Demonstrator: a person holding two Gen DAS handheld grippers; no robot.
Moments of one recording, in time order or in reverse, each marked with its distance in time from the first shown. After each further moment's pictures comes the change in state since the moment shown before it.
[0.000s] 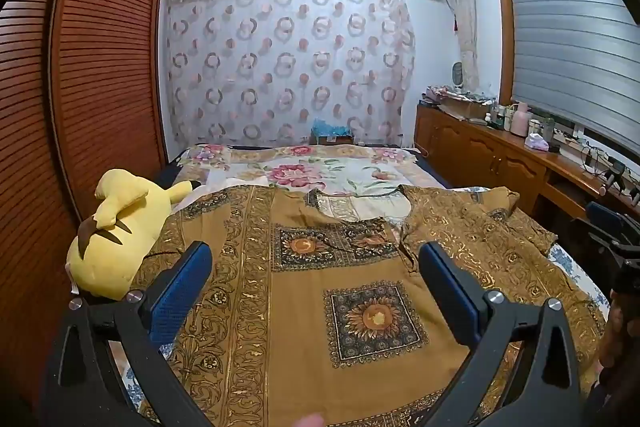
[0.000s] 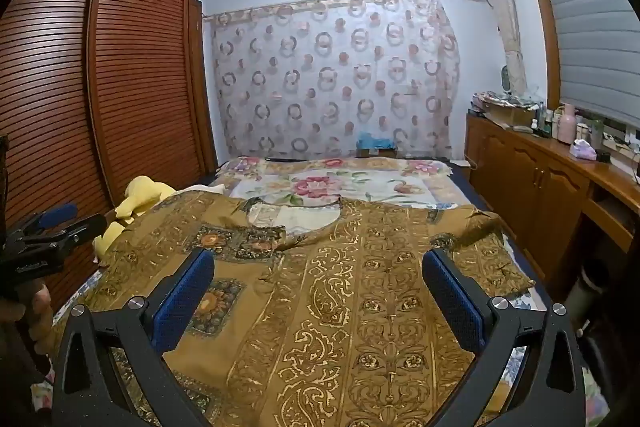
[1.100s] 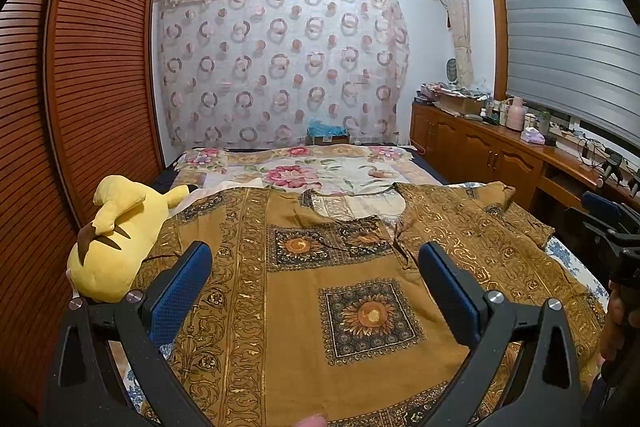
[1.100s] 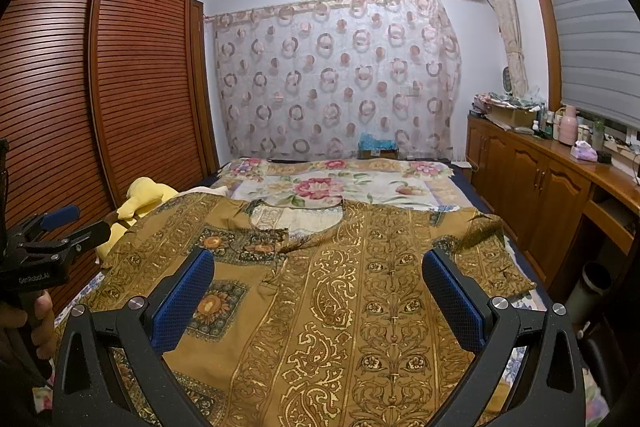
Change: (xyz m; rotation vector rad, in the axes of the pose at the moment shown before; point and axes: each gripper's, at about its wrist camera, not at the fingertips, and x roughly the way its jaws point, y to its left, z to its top) left arm -0.001 -0.001 0.000 0.028 -0.016 0.011; right arm -0.002 0.002 0.000 0.006 -0.011 0.005
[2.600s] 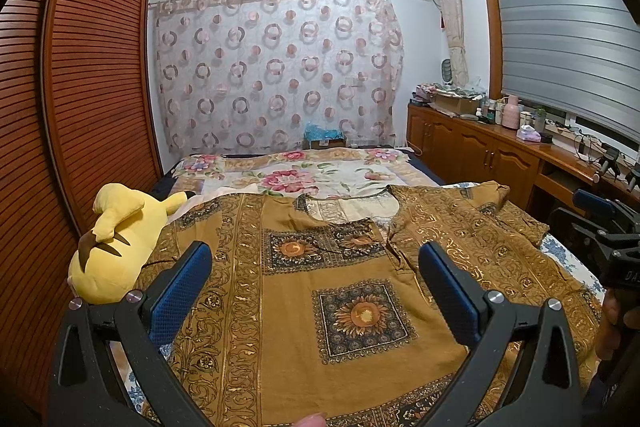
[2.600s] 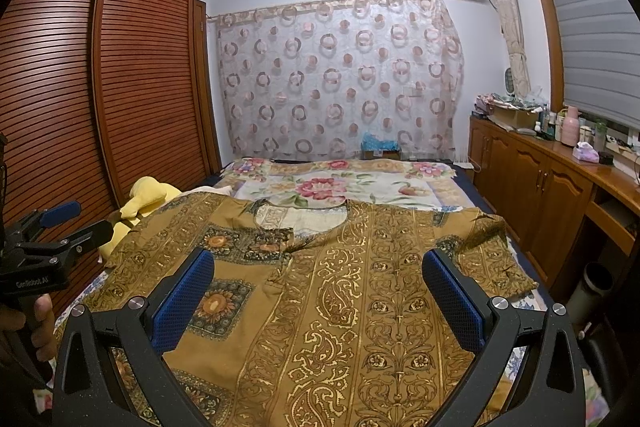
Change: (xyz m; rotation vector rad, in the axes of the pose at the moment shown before) left arm -0.001 -0.010 0.005 0.013 -0.007 0.005; right arm -0.001 -0.001 0.001 -0.003 0.000 0.003
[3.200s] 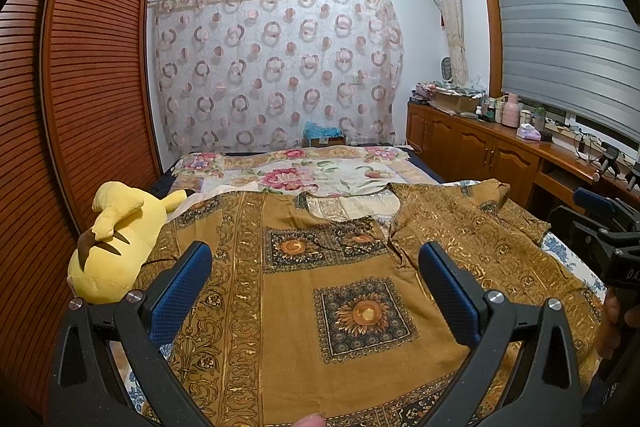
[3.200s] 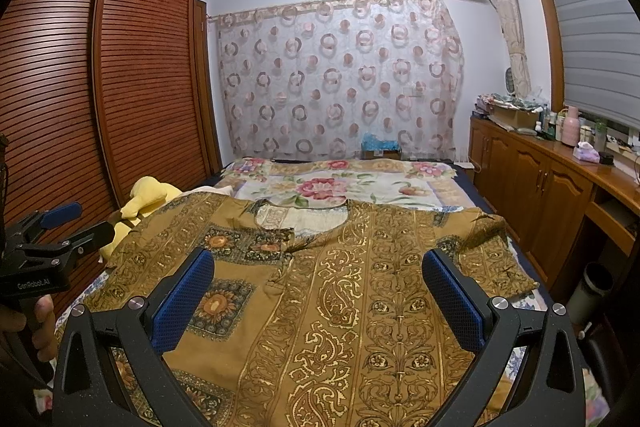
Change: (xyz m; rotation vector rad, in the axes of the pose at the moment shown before) left arm -0.002 0.000 0.002 0.002 0.010 0.001; right arm 0.001 0.000 -0.001 -0.003 0.002 0.003
